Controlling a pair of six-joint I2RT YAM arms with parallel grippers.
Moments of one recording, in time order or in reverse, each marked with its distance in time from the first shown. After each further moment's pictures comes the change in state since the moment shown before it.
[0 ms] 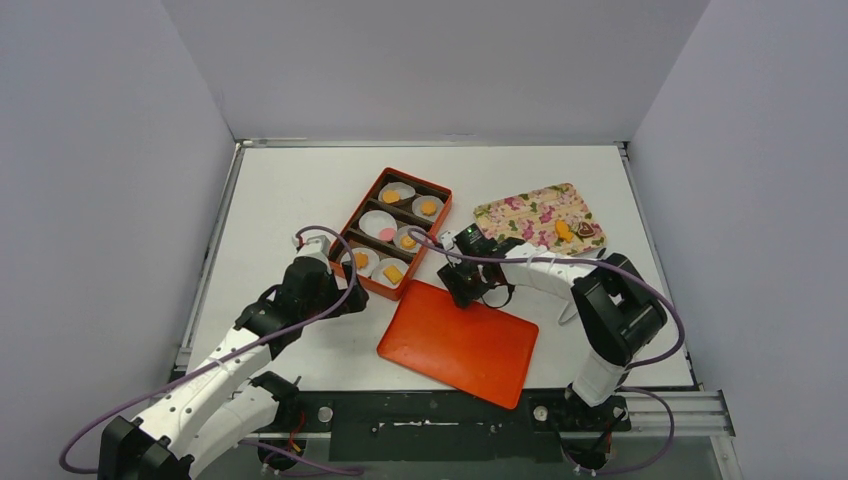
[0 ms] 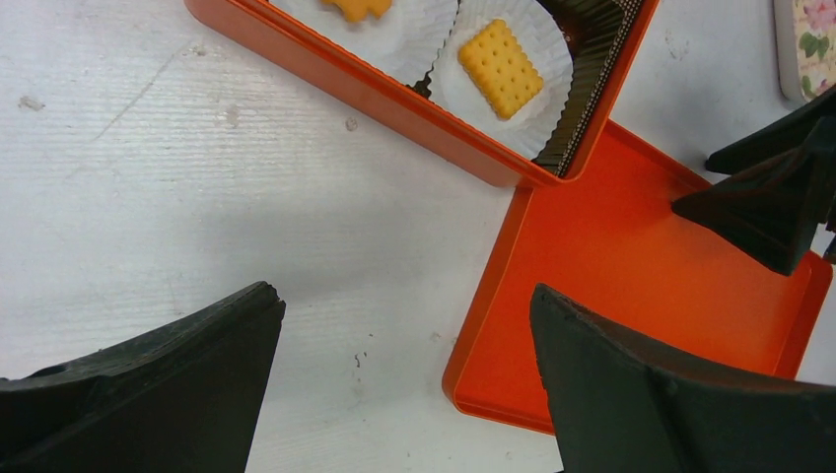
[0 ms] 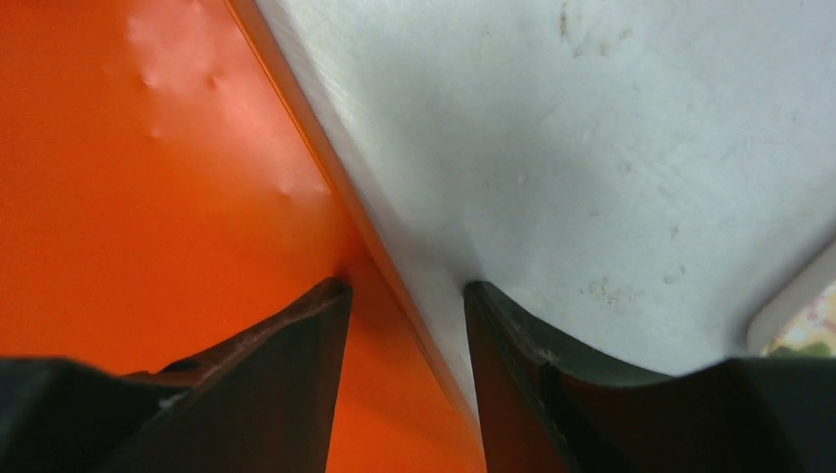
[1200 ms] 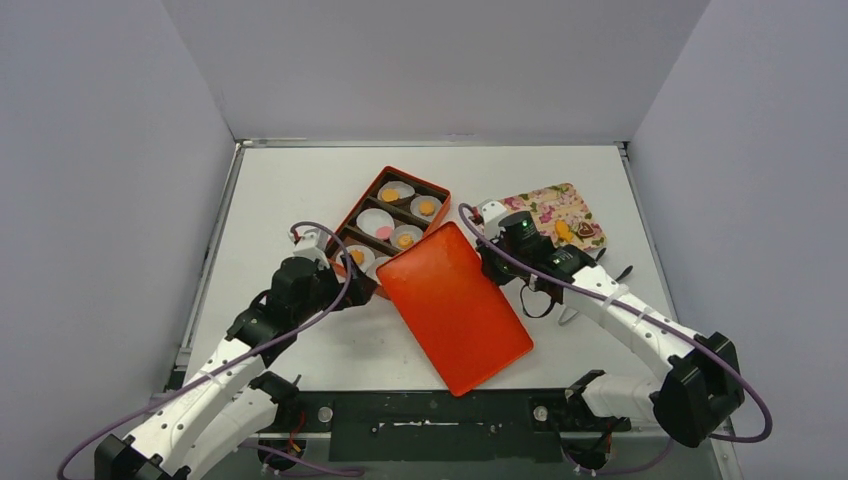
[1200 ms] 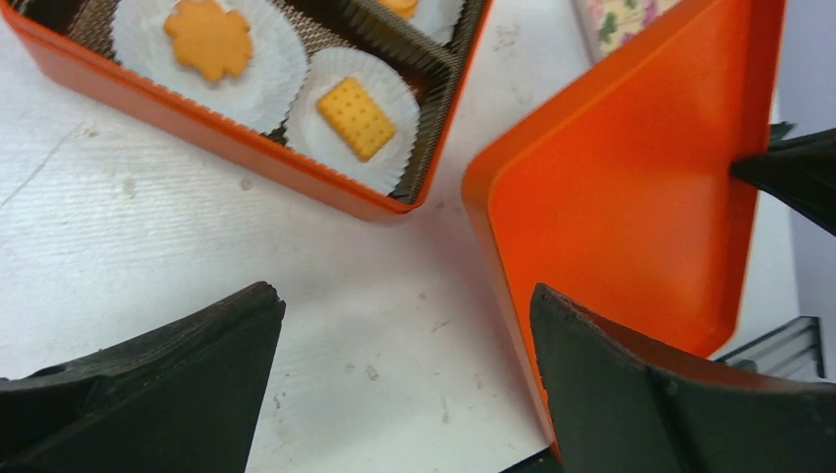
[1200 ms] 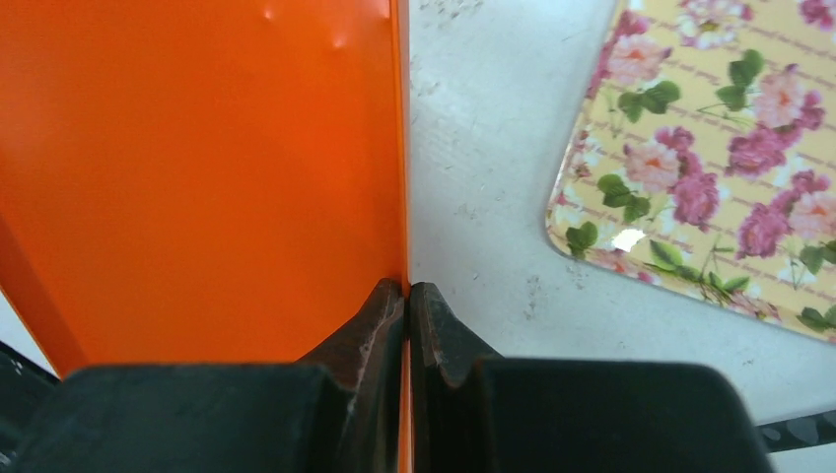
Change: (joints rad) left arm 0.000 -0.075 -0.014 0.110 0.100 -0.025; right arm -0.050 -0.431 -0.047 -0.080 0.059 0.002
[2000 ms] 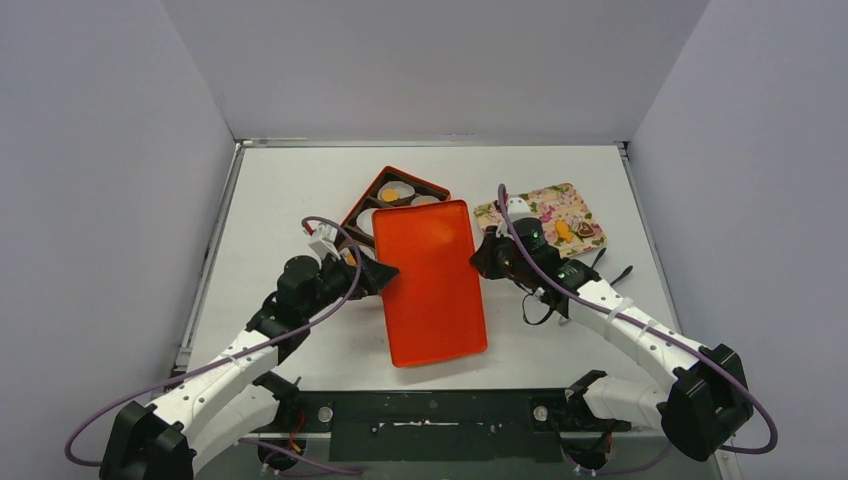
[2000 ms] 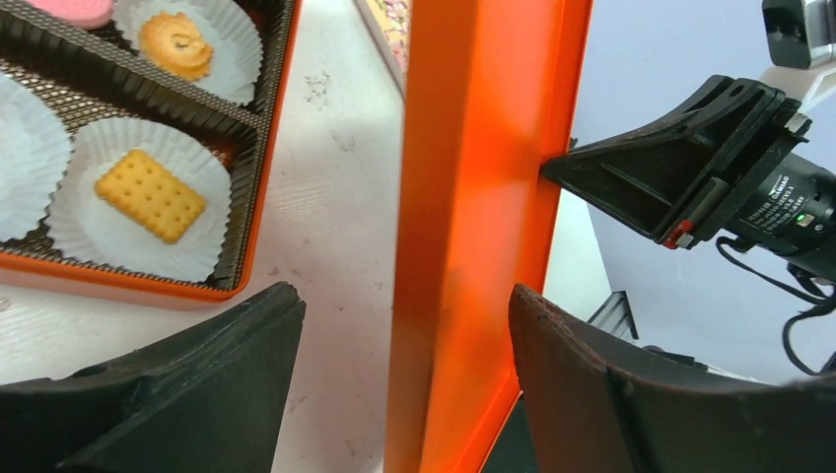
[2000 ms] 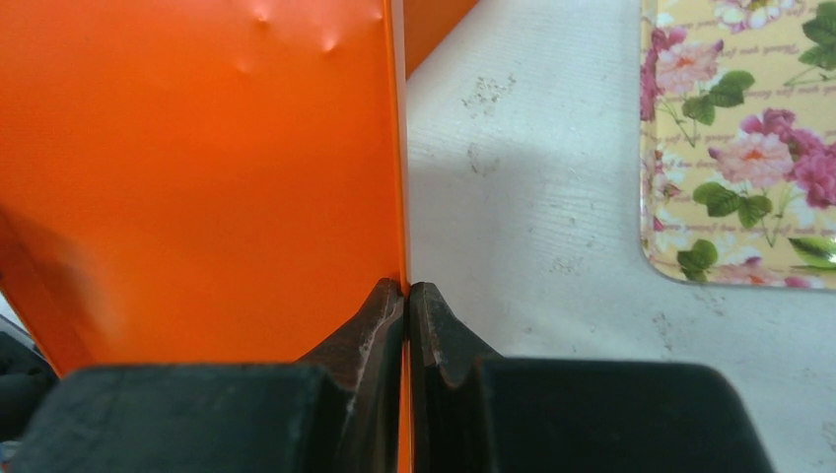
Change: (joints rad) left arm 0.000 0.097 -0.120 0.518 0.229 -0.162; right arm -0.023 -0.094 -0.133 0.267 0.026 0.457
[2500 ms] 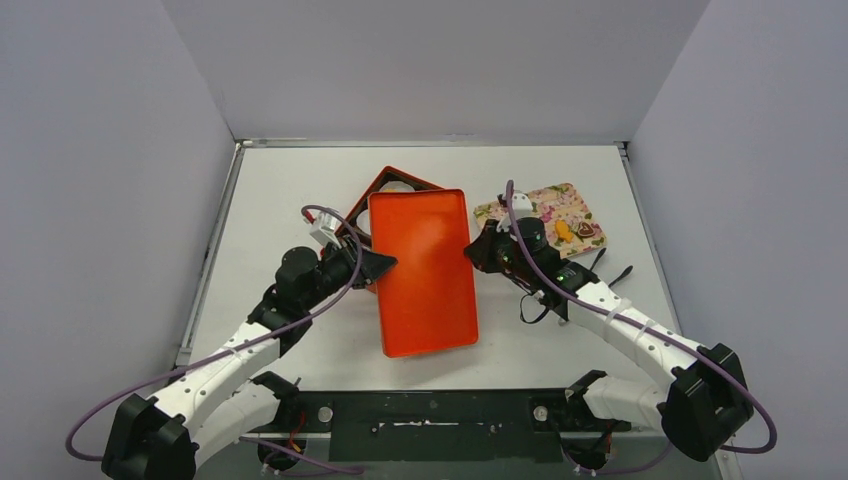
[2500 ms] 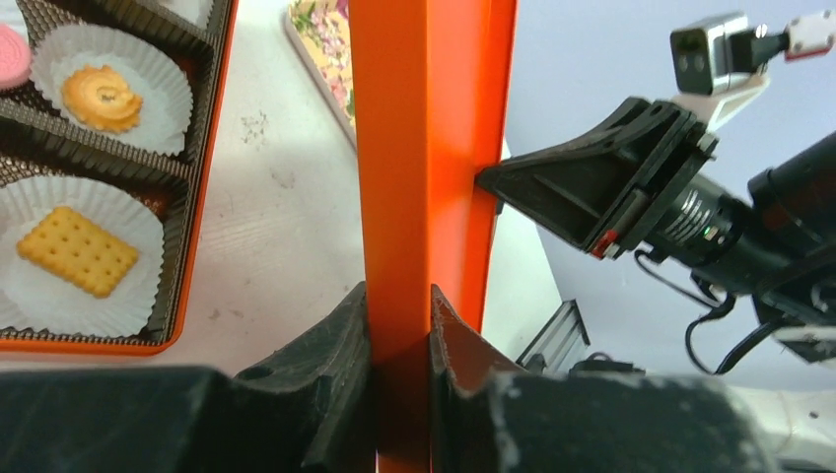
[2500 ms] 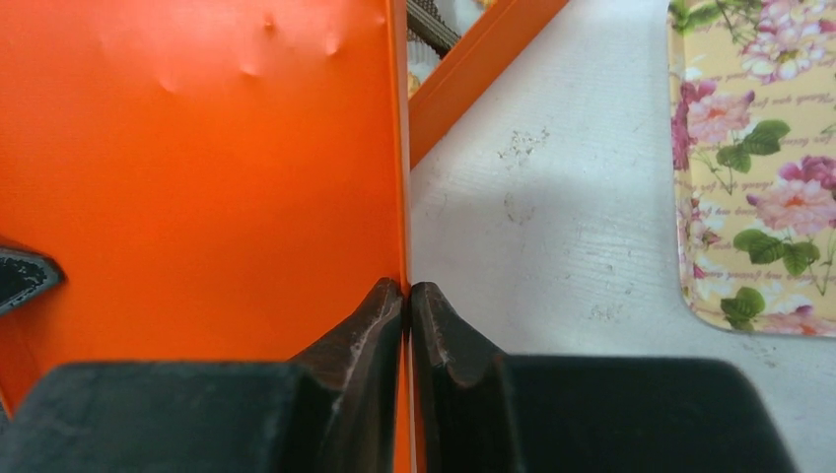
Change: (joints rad) left arm 0.000 0.064 0.043 0.122 0.060 -0.063; right arm 0.001 -0.001 -0.029 0.143 -0.014 0.077
